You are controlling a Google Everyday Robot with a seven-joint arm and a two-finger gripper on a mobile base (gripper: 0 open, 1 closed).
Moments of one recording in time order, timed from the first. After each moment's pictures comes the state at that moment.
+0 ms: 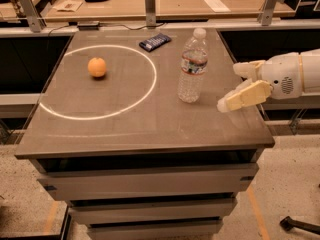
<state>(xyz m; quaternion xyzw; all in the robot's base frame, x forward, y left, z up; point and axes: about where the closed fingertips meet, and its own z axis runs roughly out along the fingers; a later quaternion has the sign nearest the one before) 0.540 -0.165 0.906 -0.43 0.74 0.30 0.42</state>
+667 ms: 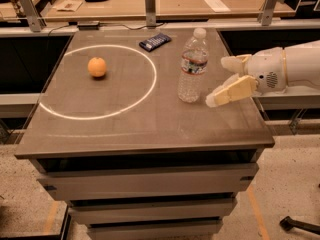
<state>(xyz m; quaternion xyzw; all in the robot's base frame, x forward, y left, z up) 0.559 -0.139 0.907 -0.46 0.71 0.31 0.43</state>
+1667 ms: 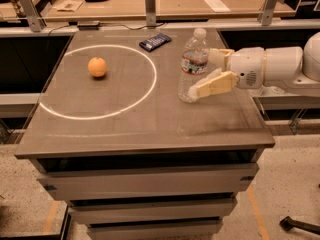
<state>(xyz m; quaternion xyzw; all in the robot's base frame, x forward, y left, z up) 0.583 -0.100 0.919 -0.45 0.65 0.35 0.50</state>
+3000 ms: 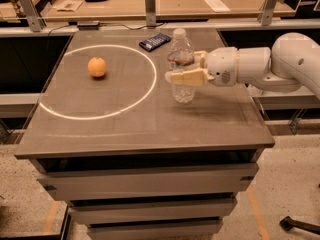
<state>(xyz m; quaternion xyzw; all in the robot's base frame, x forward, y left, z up) 0.611 -0.051 0.905 -0.48 0.61 0.37 0.51</state>
